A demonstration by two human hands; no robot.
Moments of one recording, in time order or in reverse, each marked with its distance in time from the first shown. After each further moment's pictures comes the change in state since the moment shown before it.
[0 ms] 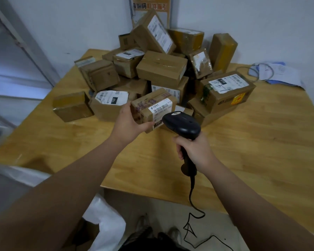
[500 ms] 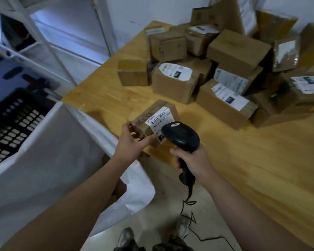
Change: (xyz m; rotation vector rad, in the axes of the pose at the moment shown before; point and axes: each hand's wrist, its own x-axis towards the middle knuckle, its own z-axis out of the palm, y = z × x) left_hand -0.159 -0.105 -0.070 -0.286 0.276 -0.360; right_hand -0.045 0.052 0.129 -0.015 -0.335 0.116
